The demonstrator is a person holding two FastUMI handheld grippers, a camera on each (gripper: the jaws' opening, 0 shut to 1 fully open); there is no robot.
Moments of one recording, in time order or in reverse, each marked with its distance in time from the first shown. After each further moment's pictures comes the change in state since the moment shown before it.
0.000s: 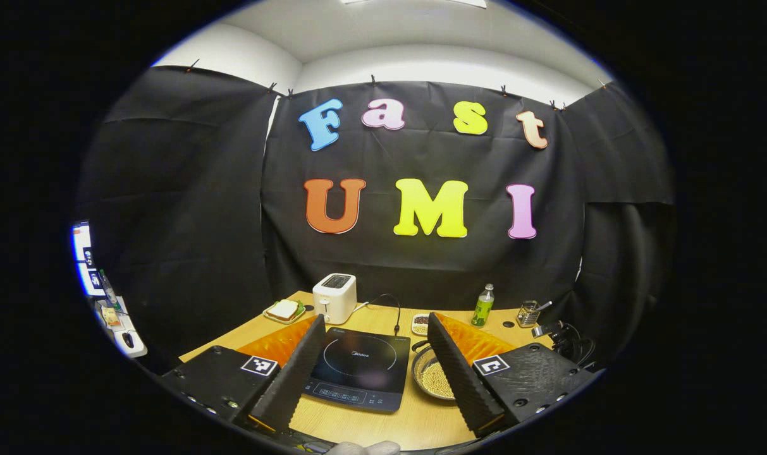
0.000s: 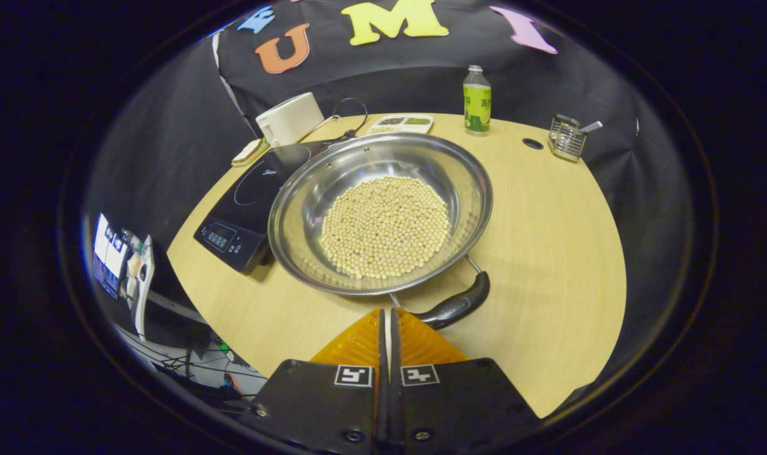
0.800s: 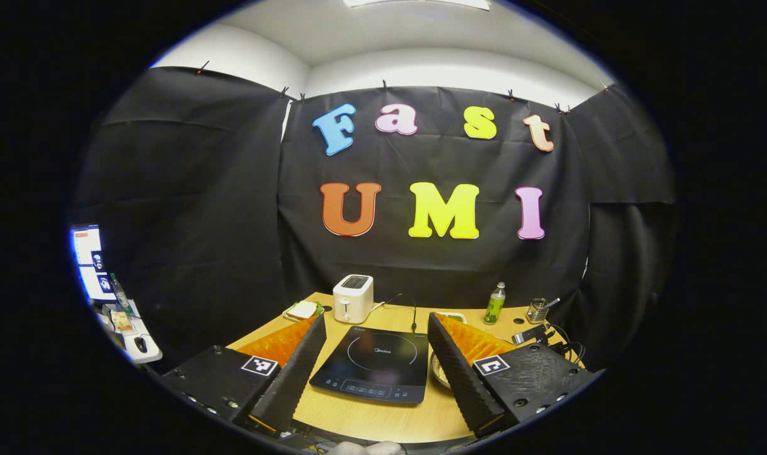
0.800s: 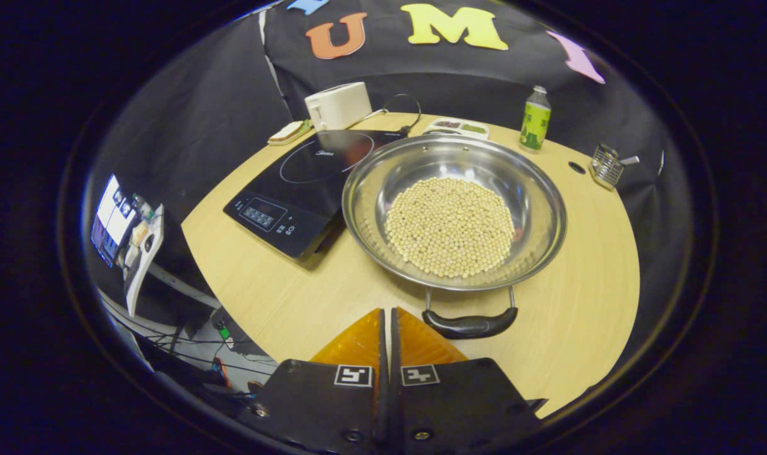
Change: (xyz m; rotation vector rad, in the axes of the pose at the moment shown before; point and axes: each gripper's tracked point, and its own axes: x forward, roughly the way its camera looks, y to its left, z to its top) left arm -0.033 0.044 0.003 0.002 -0.013 0.024; right arm 0.006 0.082 -0.017 -0.110 0.012 0.036
